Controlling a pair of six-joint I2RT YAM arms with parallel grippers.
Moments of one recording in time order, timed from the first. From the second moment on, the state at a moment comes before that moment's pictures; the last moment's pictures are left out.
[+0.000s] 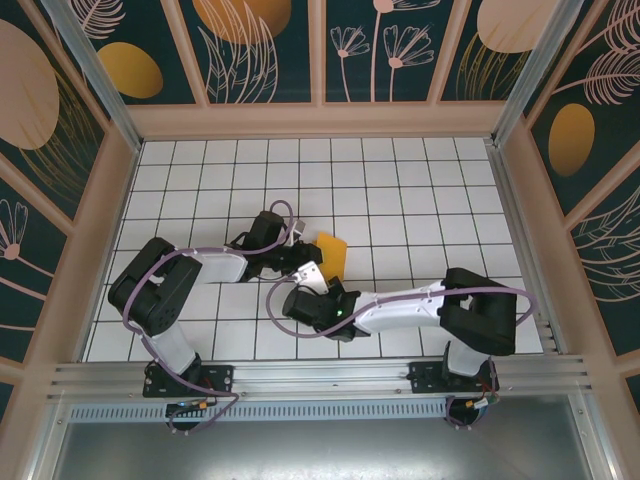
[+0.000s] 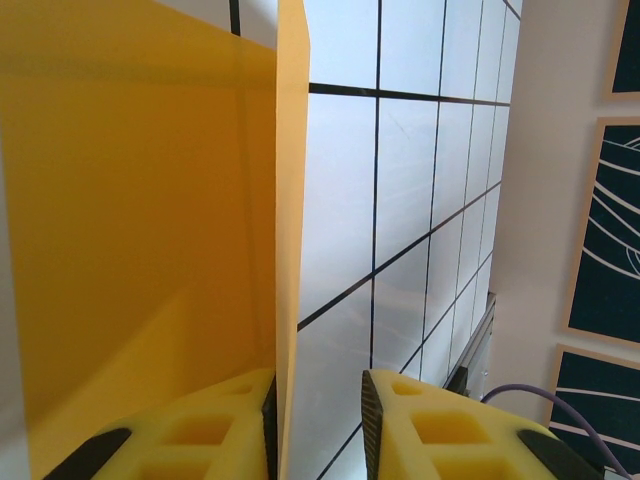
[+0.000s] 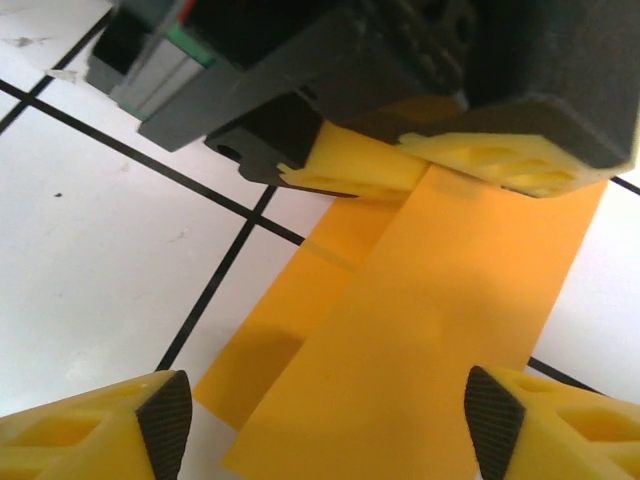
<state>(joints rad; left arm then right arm) -0.58 1.73 0.74 0.27 0.67 -0.97 1.33 1.66 0.88 -0.27 0.64 0.59</state>
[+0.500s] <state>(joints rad) -0.58 1.70 0.74 0.27 0.66 -0.97 1.35 1.63 0.87 -0.30 0.69 0.62</state>
